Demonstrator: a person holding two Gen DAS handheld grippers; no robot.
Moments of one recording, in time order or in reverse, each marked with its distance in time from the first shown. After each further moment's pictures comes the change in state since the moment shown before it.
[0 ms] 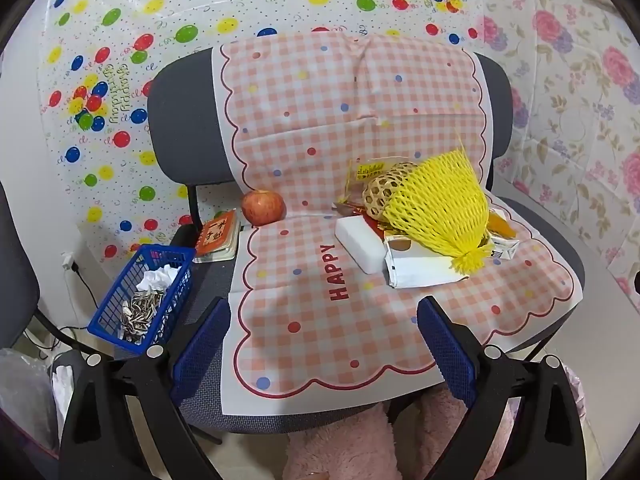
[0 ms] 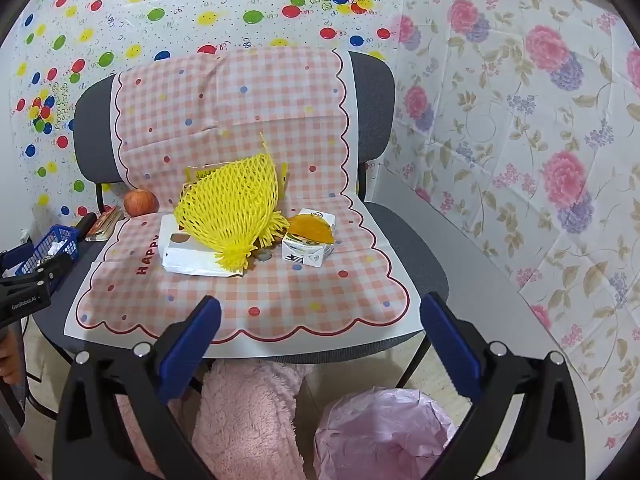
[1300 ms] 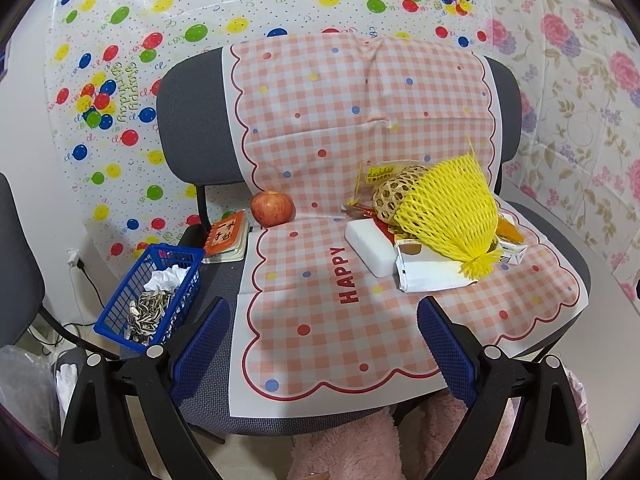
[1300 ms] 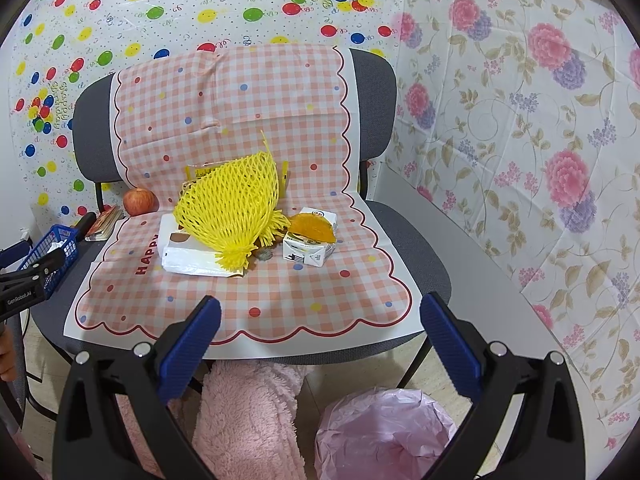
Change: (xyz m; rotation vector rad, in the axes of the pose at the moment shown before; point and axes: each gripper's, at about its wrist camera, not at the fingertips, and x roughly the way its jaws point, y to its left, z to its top) left arm 0.002 0.017 0.004 0.002 -0.003 0.006; right arm 0.006 0.004 -0.003 -0.001 0.005 -0.001
